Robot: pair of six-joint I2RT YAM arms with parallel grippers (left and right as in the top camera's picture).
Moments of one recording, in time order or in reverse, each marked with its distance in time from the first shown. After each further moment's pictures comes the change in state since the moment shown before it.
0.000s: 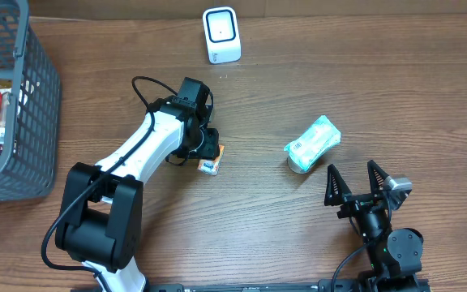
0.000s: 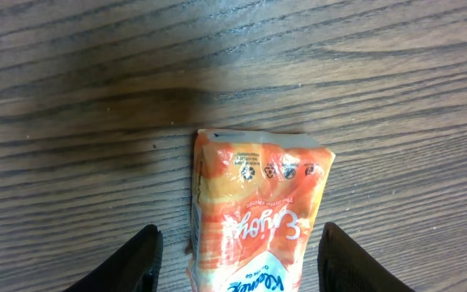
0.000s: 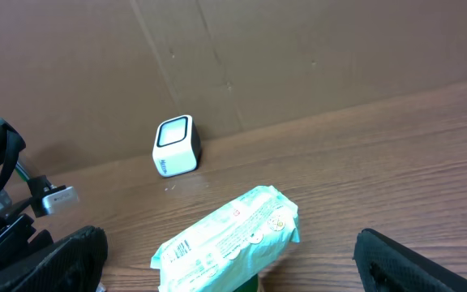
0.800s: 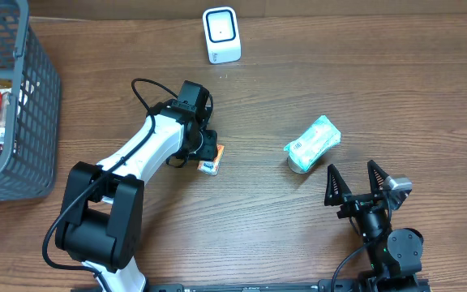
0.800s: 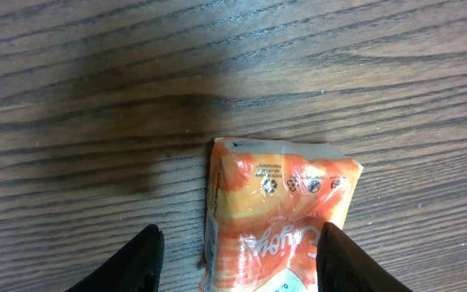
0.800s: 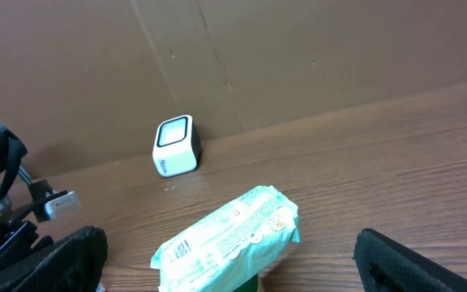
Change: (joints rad) left arm 0.000 0.000 -0.039 0.054 -0.031 0.000; right arm 0.000 0.000 0.000 0.000 0.000 0.000
